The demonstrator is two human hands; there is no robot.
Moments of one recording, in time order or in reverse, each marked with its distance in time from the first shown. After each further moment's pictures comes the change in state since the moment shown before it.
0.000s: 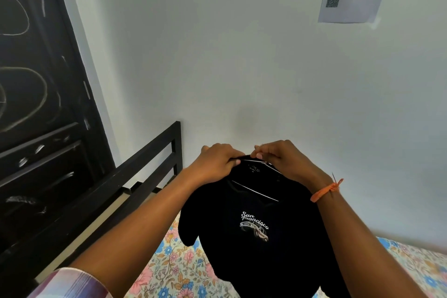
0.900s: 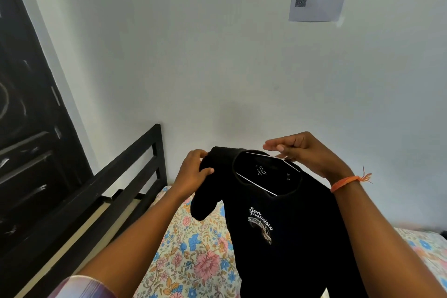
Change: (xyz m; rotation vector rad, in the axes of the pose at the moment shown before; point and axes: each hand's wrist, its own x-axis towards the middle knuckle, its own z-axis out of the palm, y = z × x) left_hand 0.003 -0.035 0.070 -0.454 0.233 -0.312; right_hand -0.053 0.041 -0.059 0.454 0.074 0.208
